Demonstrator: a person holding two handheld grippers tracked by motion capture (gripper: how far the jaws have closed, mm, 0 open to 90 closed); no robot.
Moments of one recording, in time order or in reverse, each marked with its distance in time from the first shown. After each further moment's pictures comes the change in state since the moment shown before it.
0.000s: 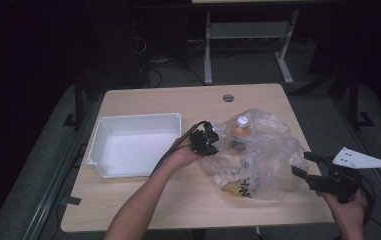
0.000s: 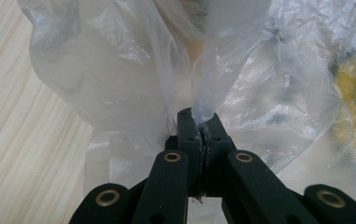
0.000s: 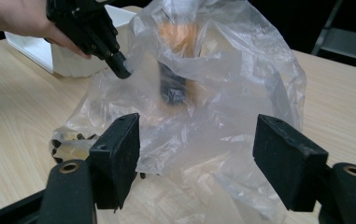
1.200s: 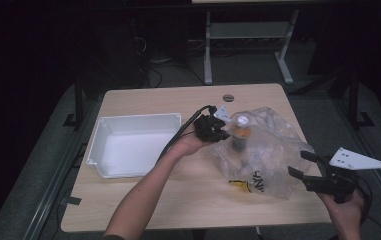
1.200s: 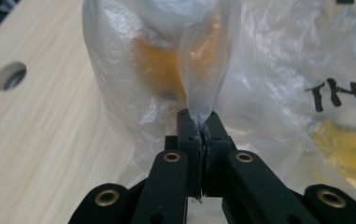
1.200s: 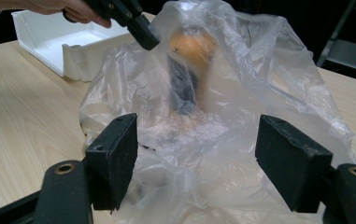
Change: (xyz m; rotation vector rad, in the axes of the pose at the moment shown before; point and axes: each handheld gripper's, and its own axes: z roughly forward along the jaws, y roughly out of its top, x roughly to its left) left arm 0.006 0.032 -0.035 -0.165 0.014 0.073; right arm 0.009 0.006 0.002 -0.022 0.021 -0.036
